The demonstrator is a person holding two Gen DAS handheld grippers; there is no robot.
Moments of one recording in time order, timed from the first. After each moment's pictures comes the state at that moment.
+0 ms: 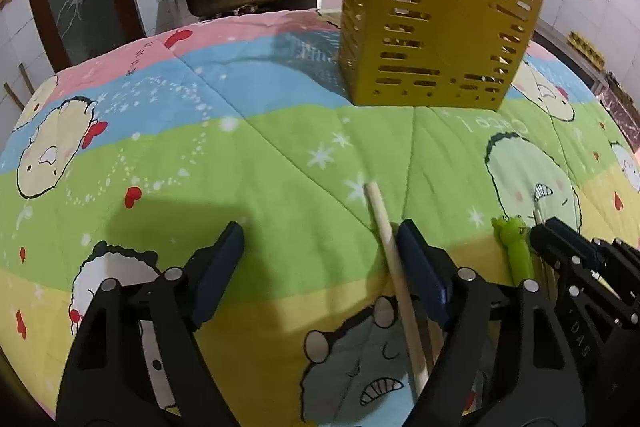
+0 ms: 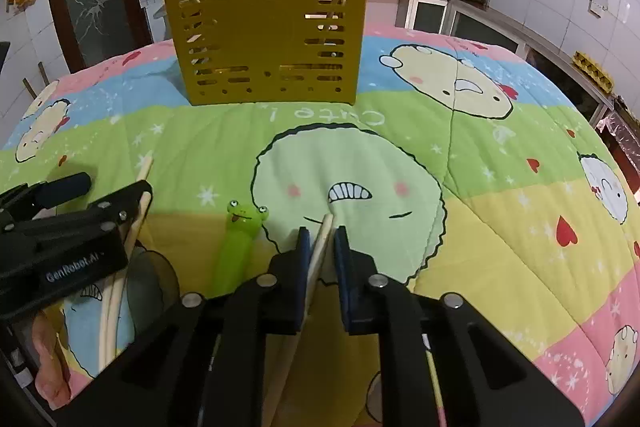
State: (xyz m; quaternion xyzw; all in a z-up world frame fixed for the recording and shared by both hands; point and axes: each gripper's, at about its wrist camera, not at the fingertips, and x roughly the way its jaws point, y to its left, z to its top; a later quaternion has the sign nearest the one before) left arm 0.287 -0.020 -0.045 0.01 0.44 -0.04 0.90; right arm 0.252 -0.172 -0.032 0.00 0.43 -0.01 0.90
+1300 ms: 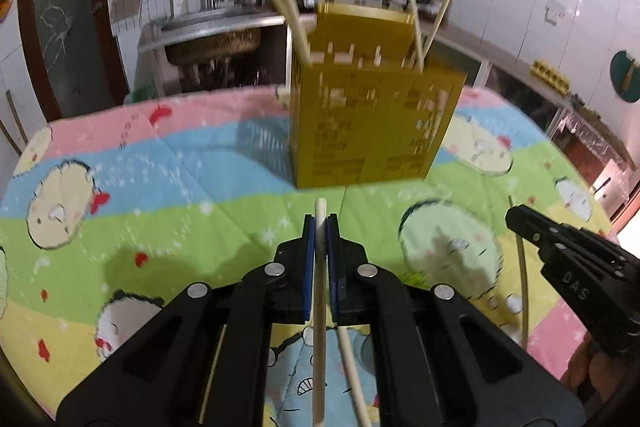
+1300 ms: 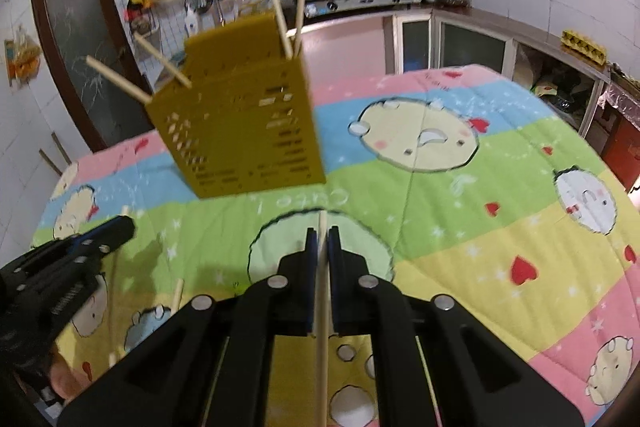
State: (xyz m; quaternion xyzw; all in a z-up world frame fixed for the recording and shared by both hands) left arm 0.268 -0.039 0.034 -0.01 0.36 -0.09 0.93; right arm 0.249 -0.223 0.036 0.09 0.35 -0.01 0.93
